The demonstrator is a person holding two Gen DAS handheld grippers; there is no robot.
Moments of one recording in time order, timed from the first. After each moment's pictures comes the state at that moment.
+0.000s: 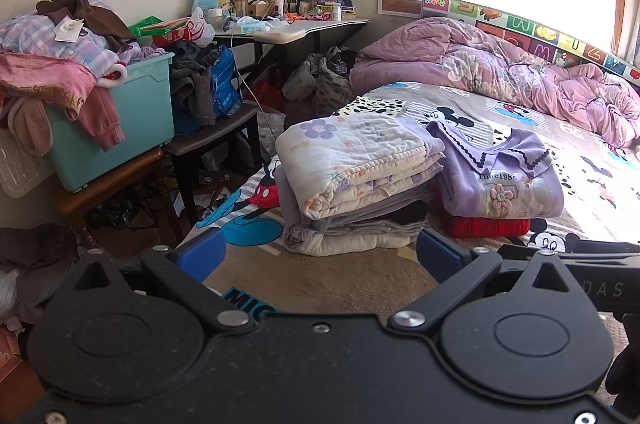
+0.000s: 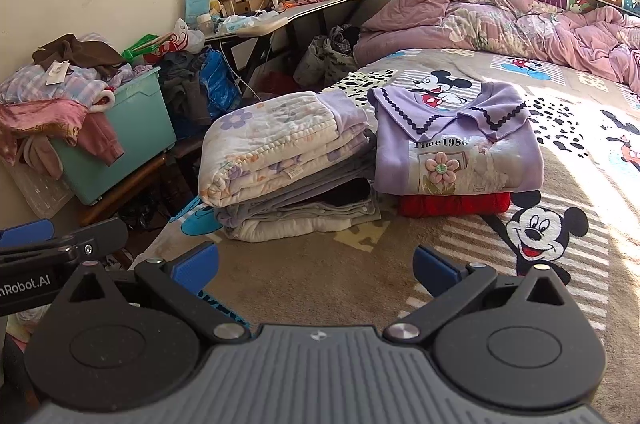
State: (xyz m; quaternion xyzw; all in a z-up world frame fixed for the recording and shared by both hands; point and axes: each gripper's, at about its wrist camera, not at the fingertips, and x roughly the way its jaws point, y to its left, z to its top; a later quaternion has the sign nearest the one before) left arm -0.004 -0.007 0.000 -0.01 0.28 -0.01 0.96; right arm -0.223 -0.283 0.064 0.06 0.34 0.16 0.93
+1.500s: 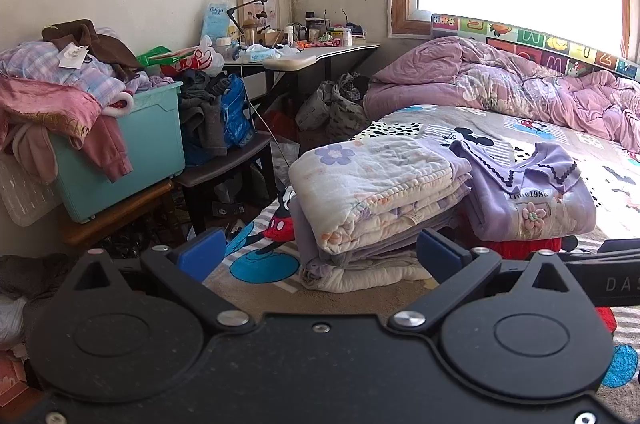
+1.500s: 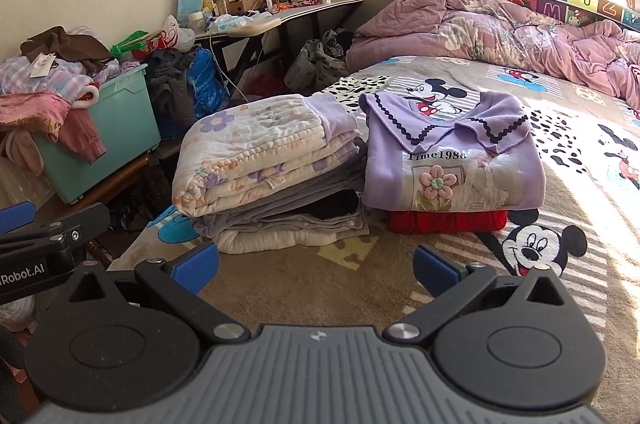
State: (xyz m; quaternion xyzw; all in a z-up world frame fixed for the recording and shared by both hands) left arm 0.029 -0.008 -0.025 0.02 0.23 0.01 0.97; right arm -0.189 -0.278 0.047 0.04 0.33 0.15 0.93
